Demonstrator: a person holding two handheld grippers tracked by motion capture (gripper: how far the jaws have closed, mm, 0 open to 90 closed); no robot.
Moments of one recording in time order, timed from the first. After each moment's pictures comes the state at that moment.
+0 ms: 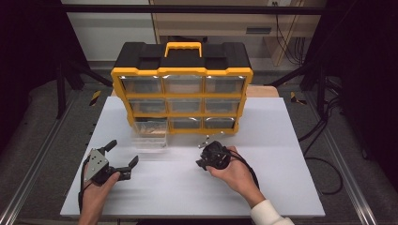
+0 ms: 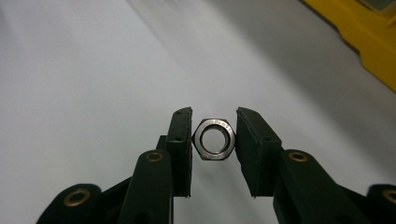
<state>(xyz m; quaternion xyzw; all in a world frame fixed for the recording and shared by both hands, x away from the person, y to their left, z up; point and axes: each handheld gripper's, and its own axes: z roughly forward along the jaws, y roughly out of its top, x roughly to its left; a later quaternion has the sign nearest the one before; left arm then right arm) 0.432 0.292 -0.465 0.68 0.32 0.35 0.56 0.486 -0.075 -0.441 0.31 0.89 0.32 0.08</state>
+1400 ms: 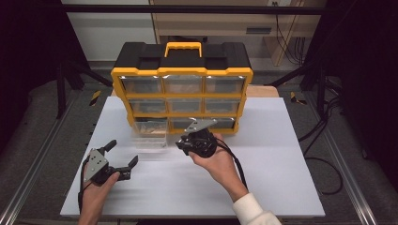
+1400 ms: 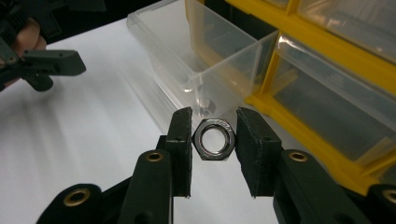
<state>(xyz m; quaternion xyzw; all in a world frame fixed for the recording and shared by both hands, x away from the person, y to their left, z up) 0.432 0.293 -0.464 0.68 0.32 0.35 0.56 0.492 -0.035 -0.387 0.28 0.84 0.45 0.13</state>
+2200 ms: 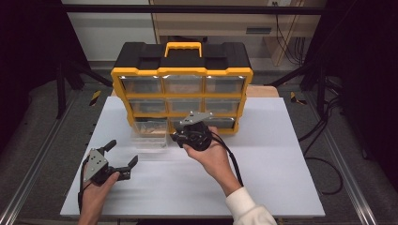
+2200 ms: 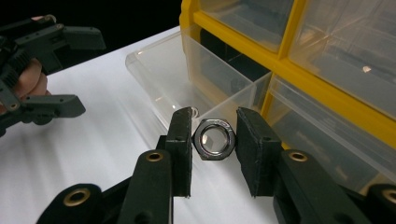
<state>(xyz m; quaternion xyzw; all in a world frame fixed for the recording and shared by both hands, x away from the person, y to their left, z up) 0.432 0.293 -0.464 0.68 0.32 0.35 0.56 0.503 -0.022 -0.373 0.28 0.82 0.47 0.13</state>
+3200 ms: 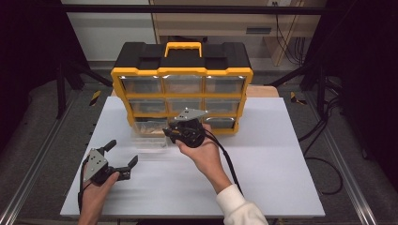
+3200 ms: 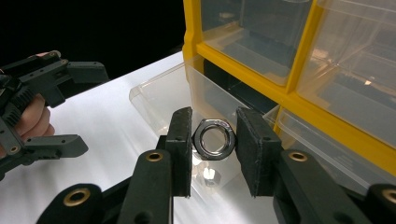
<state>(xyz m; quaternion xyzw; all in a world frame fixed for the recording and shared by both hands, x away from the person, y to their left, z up) 0.432 0.294 -0.464 0.68 0.32 0.35 0.56 0.510 -0.004 -0.369 0.29 0.80 0.51 0.14</state>
